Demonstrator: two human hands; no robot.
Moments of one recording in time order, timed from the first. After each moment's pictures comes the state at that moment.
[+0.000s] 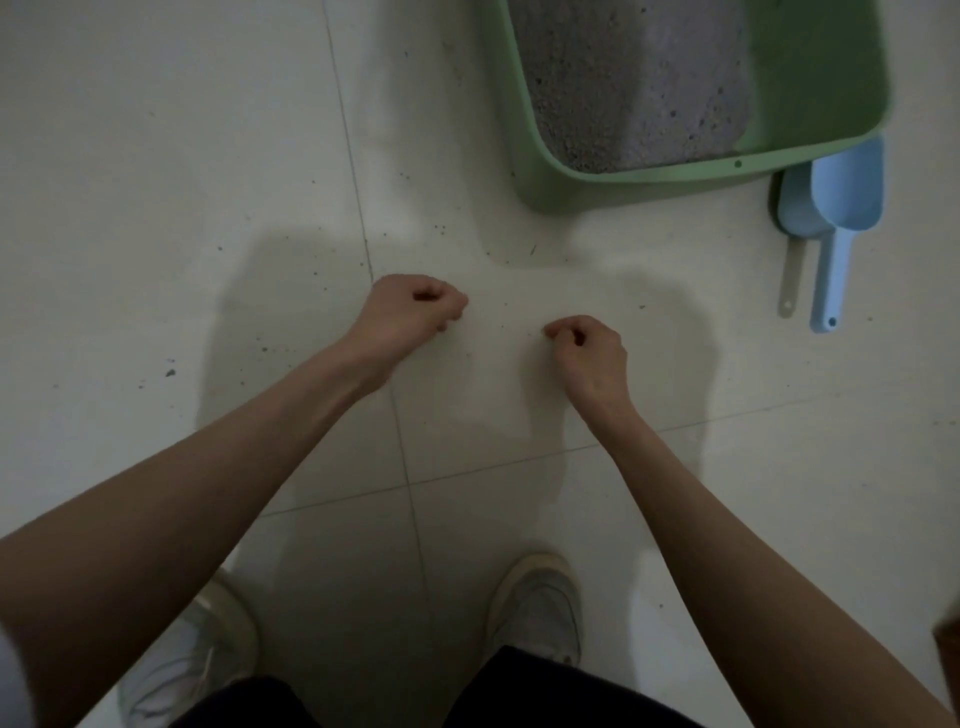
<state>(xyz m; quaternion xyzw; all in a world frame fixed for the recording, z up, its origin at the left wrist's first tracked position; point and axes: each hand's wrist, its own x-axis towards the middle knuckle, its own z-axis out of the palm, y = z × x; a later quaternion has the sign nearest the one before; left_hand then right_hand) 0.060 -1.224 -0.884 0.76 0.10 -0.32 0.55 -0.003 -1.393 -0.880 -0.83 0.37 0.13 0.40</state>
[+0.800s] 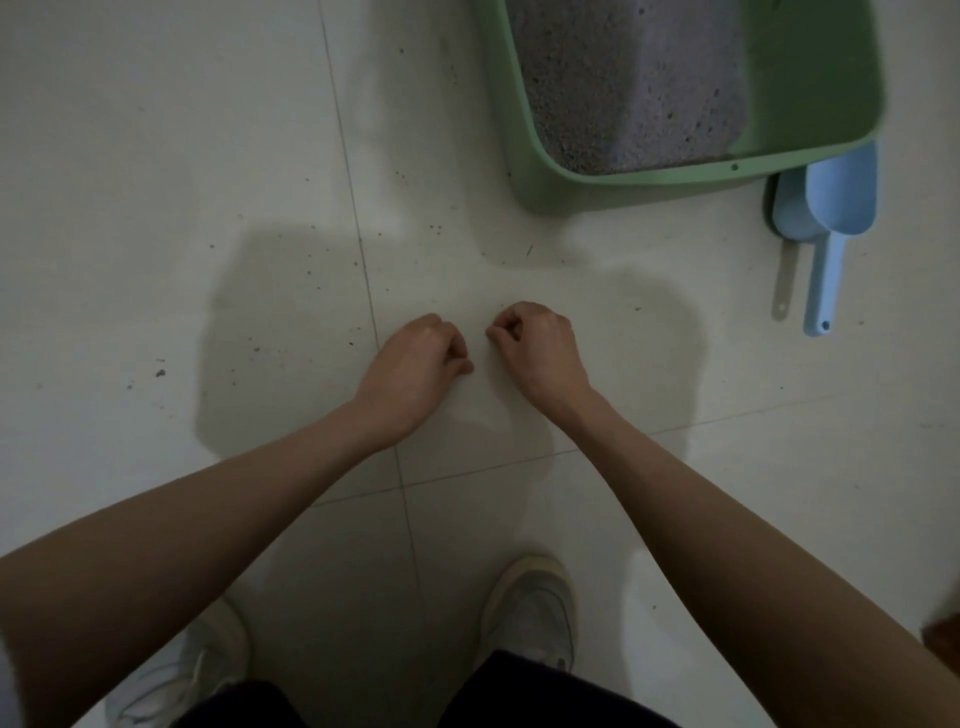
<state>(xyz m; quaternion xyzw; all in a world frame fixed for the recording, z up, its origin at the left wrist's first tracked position) 0.026 -1.232 -0.895 0.90 -0.12 -0.27 0.31 0.015 -1.370 -0.891 -0.93 0.15 0.18 0.29</state>
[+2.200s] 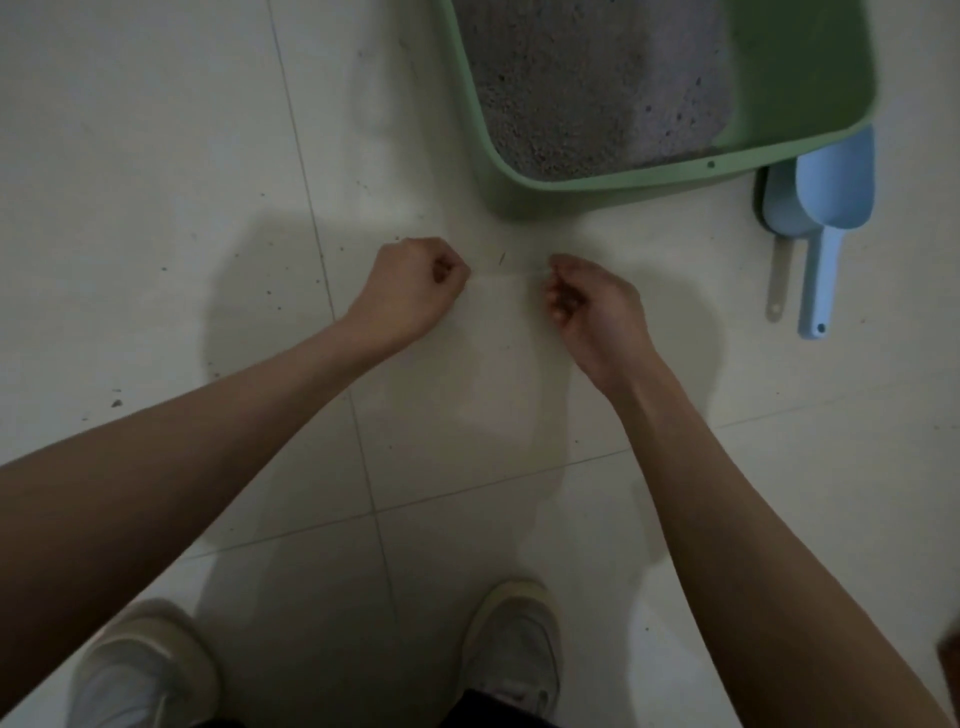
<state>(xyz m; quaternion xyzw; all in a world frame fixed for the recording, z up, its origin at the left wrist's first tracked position) 0.096 -1.268 -0.883 0.90 -0.08 -0.23 0.35 0.041 -1.431 -0.876 -0.52 0.41 0.06 0.74</state>
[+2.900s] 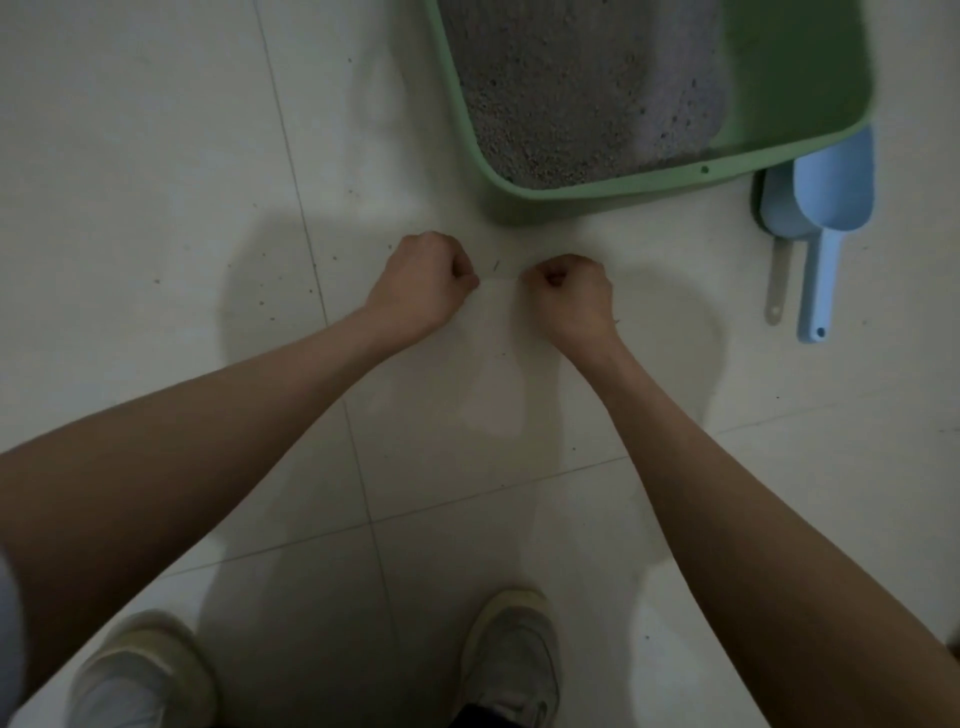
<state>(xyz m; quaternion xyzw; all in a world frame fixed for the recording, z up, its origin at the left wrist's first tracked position) 0.110 -1.288 -0.899 0.92 -0.13 -0.22 0.30 0.061 -1.426 -0.891 -0.88 0.29 0.13 0.36</state>
